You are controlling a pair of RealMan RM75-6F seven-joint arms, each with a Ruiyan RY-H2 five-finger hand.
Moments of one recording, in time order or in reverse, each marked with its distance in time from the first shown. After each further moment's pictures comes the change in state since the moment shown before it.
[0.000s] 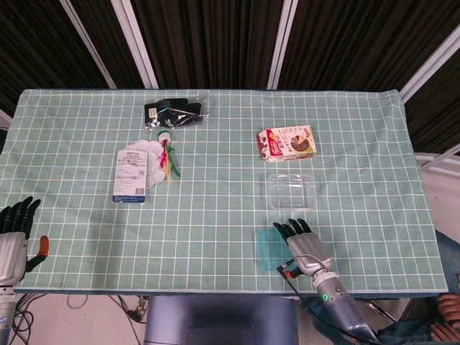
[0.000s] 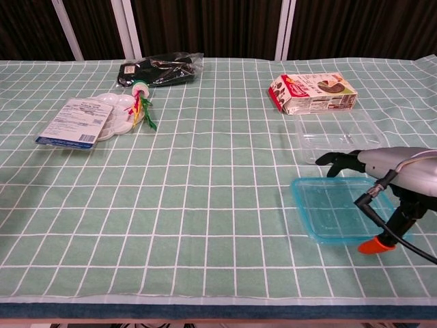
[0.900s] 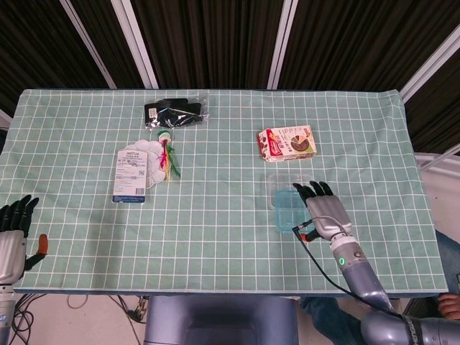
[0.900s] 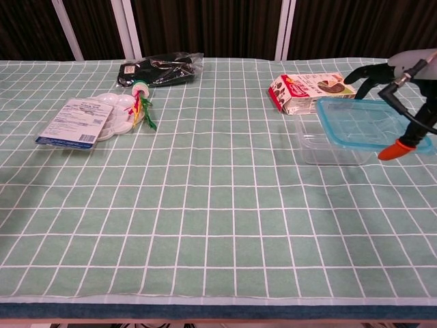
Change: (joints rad) left arm -0.004 0.002 -0.012 -0.005 -0.022 -0.006 -0.004; right arm 0.158 0.227 0.203 -0.059 0.300 -0.083 -0.009
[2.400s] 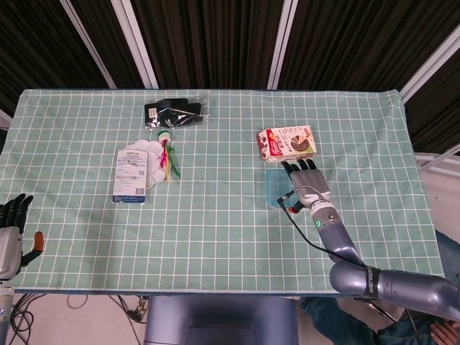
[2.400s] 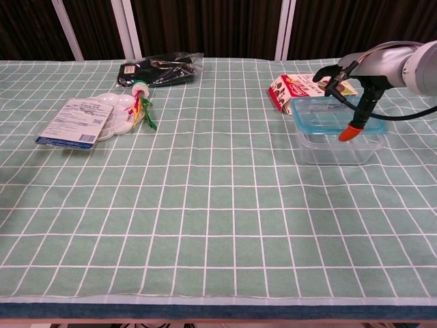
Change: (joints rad) left arm -0.016 0.012 -0.023 -0.014 -0.086 -0.035 0.013; right arm 0.235 -0.158 -0.013 0.362 0.187 -0.139 0.001
